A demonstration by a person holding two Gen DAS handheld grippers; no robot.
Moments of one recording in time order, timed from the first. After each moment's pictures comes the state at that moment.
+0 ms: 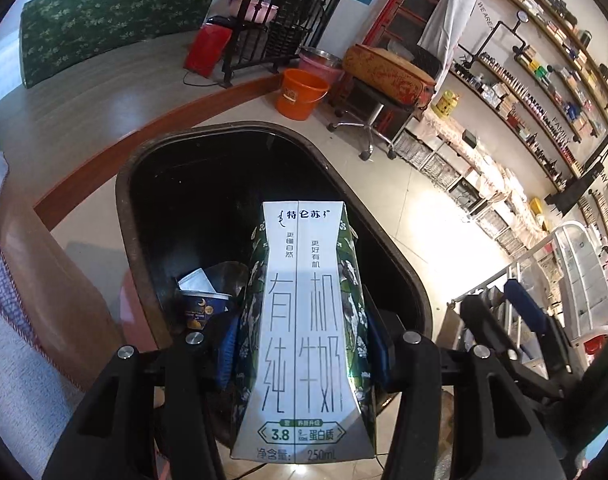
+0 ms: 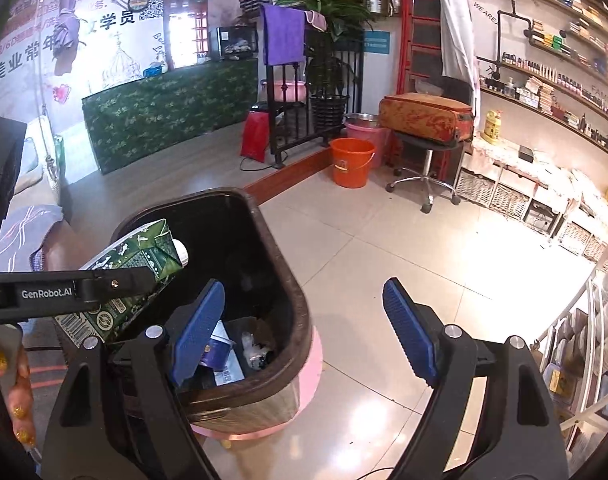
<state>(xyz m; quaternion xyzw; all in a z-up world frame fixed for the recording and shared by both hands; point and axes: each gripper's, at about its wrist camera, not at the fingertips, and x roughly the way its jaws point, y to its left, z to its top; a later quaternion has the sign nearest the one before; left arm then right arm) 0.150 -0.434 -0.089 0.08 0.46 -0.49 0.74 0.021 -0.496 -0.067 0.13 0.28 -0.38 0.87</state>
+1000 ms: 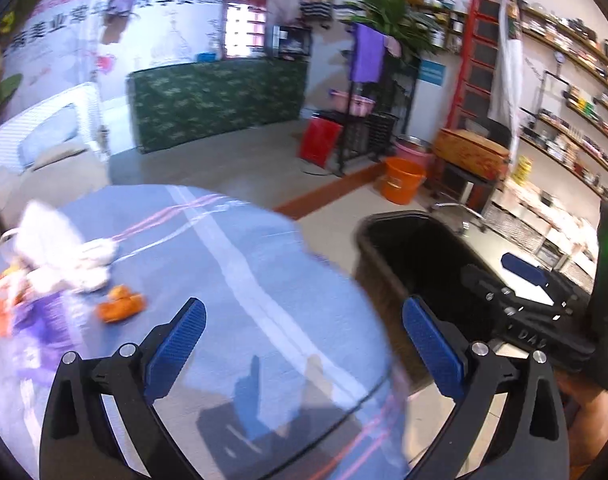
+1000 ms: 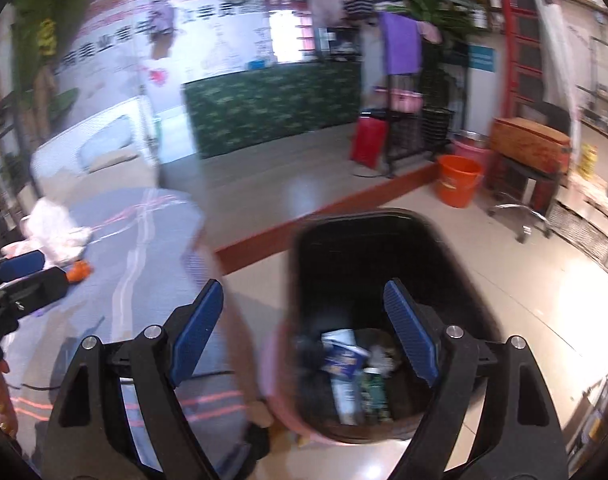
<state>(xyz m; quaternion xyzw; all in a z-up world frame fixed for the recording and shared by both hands) 0.154 -0.237 -0.012 0.08 0.31 -0.33 0.89 0.119 -0.372 -0.032 0.11 0.28 -0.18 0.94</state>
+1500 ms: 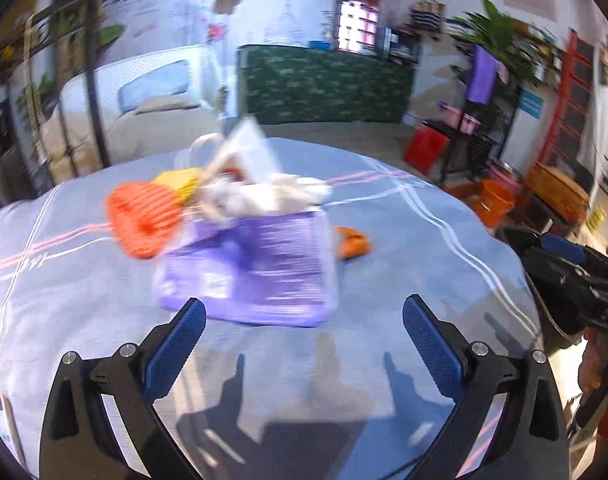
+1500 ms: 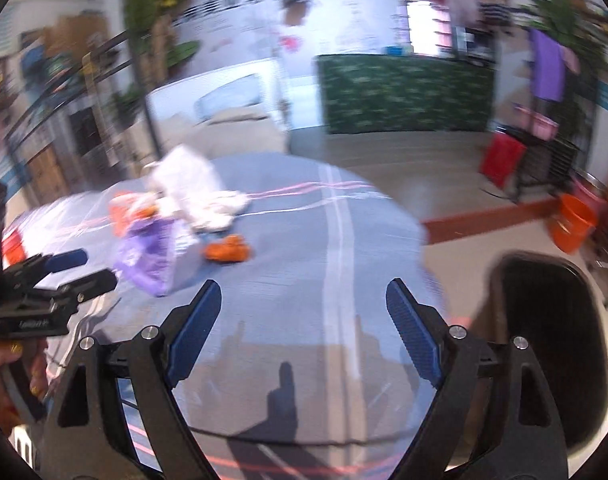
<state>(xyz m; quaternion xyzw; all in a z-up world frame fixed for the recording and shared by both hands) 0.190 -0.054 -0.032 0.02 0.35 -0.17 0.92 0.205 -0.231 -0.015 0.05 0.32 0.05 0.95</state>
